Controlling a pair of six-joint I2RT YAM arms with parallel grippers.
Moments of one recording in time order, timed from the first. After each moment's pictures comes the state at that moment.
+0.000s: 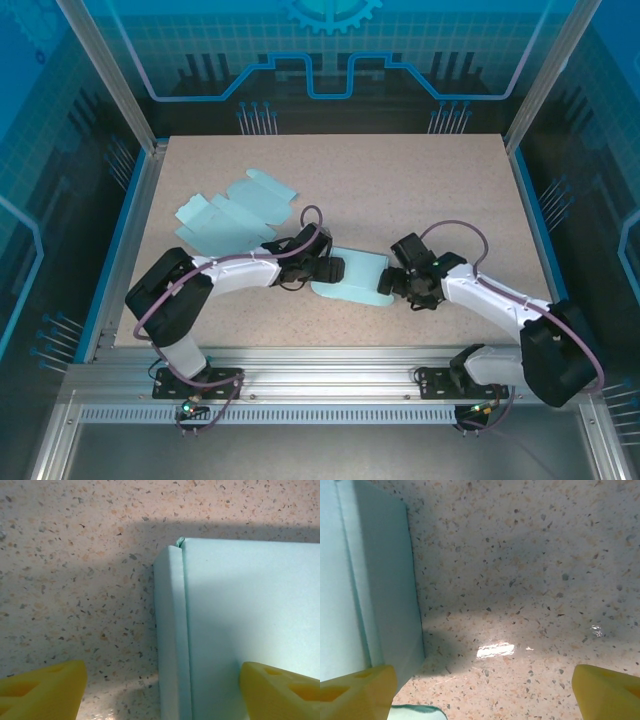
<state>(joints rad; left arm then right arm) -0.74 1.70 0.94 -0.23 -0.04 -0.62 0.53 1.27 0.68 -0.69 0.05 0.84</state>
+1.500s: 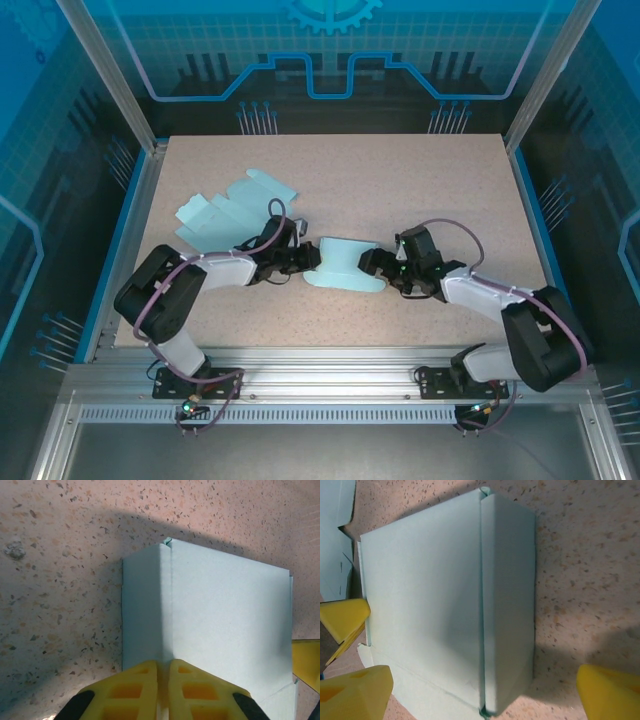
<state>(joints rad) -0.52 1.68 0.75 0.14 0.31 -0.75 0.42 1.36 0.55 -0.07 -0.32 0.85</state>
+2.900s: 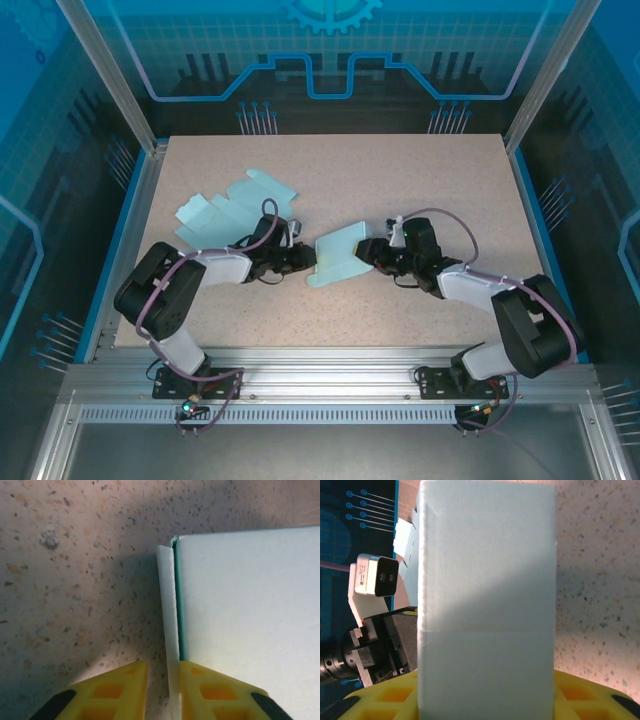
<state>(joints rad) -0.46 1.67 0.73 0.11 0.39 -0.72 0.40 1.40 0.55 0.23 -0.51 0.89</state>
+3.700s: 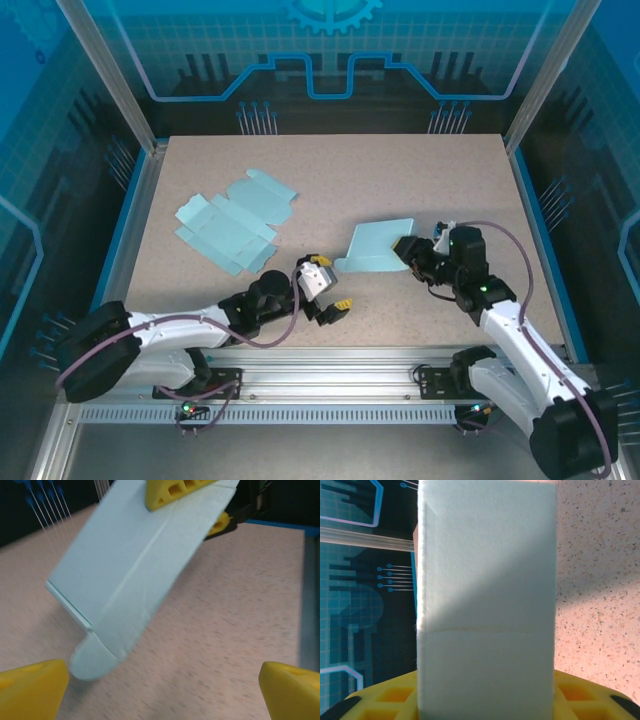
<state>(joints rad) -0.95 1.24 0.40 0.59 0.00 0.16 0.23 0.83 0.53 -0.25 -0.44 1.04</state>
